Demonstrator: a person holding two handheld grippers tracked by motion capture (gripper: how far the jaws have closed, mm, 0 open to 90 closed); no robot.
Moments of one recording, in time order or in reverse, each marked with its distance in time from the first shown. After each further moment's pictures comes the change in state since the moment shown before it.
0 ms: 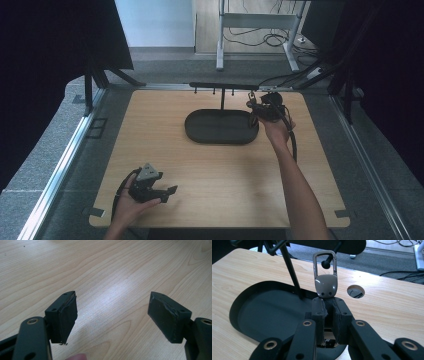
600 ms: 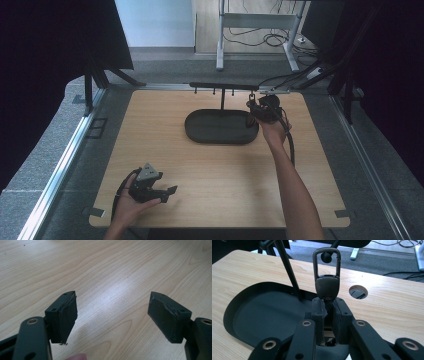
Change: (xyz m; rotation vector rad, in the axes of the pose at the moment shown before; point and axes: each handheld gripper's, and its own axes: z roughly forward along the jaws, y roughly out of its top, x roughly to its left) left arm 0.000 0.000 0.001 0.004 0.001 -0.001; right arm 0.000 -0.009 0.015 -0.026 0.006 0.012
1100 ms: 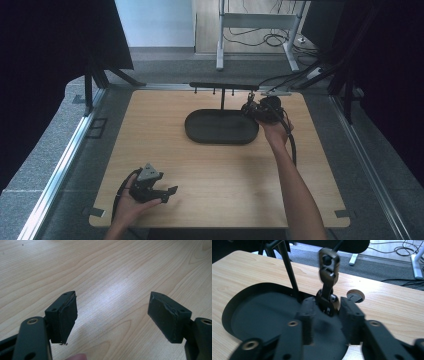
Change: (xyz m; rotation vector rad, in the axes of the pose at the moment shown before) left arm -0.001 0.000 0.002 0.004 -0.001 0.002; right arm 0.001 -0.002 -0.008 -0.031 -0.011 -0.048
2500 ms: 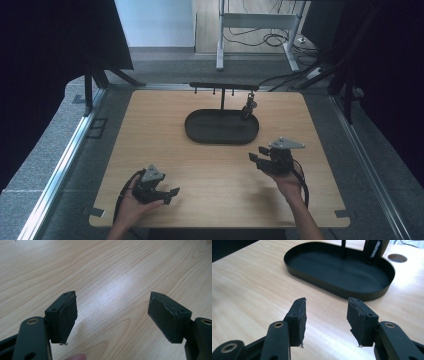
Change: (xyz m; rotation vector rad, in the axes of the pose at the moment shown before) left arm -0.005 -0.001 0.007 0.024 0.005 0.014; right arm 0.031 -0.123 -0.084 -0.006 0.232 -0.066
